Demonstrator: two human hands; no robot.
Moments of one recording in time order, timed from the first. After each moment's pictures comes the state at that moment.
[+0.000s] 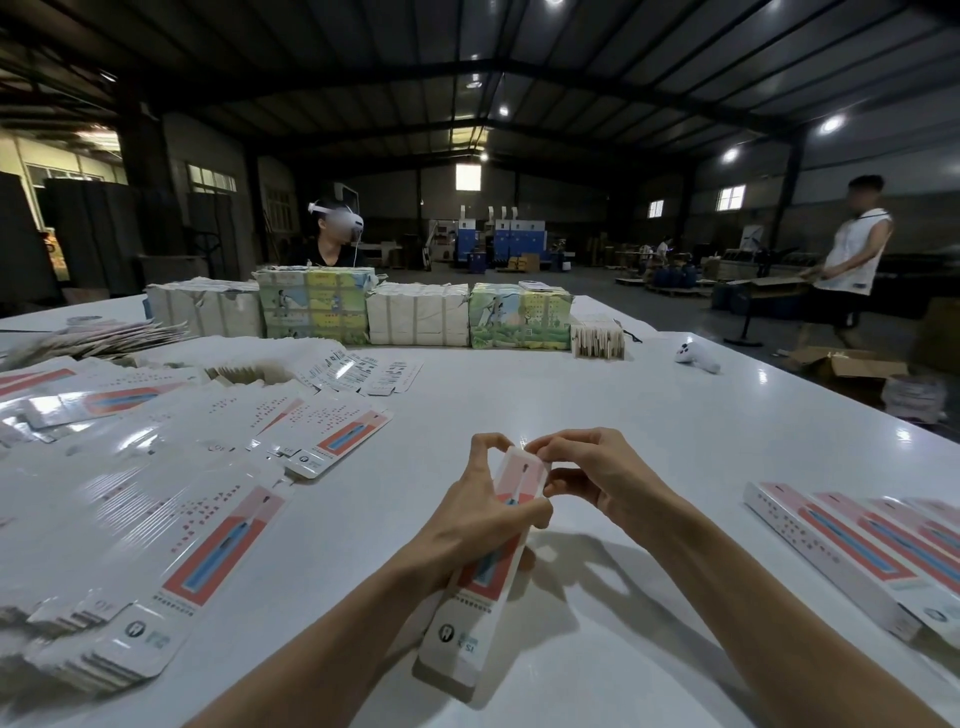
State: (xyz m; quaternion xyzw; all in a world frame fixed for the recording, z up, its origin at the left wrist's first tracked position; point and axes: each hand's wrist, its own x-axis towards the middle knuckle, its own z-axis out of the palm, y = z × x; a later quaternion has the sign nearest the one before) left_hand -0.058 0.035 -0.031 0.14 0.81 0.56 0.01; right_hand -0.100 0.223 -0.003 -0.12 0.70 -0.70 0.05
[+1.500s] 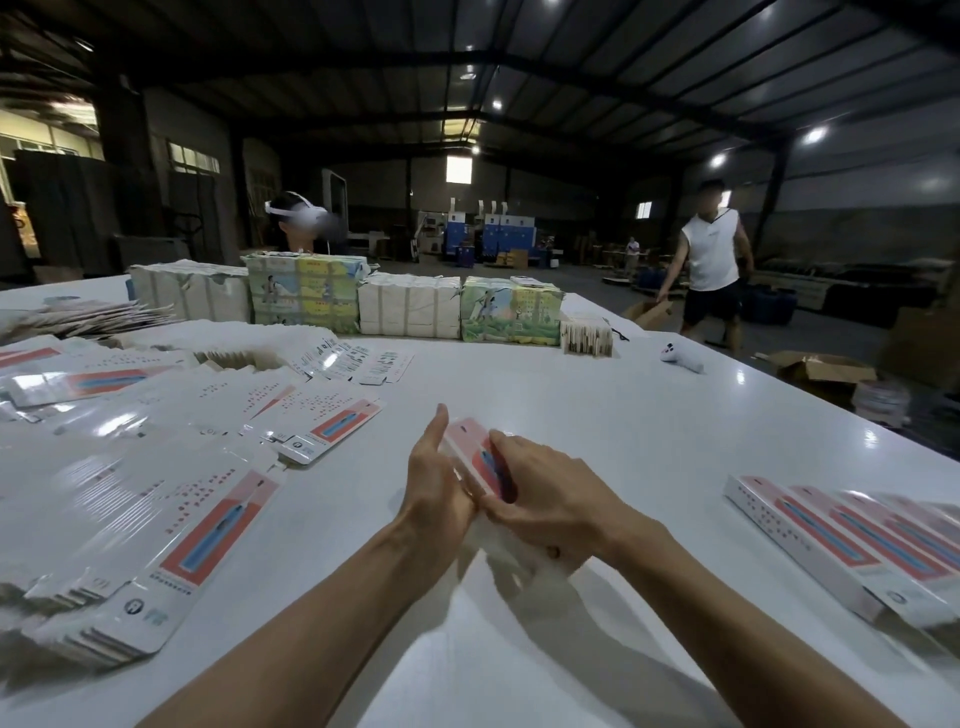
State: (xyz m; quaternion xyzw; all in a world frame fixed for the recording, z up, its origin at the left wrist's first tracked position) left_hand -0.063 0.031 -0.025 -0.01 0.42 0.90 0.07; right_hand -0.068 0.183 -0.011 -0.28 0.94 -0.11 -0.12
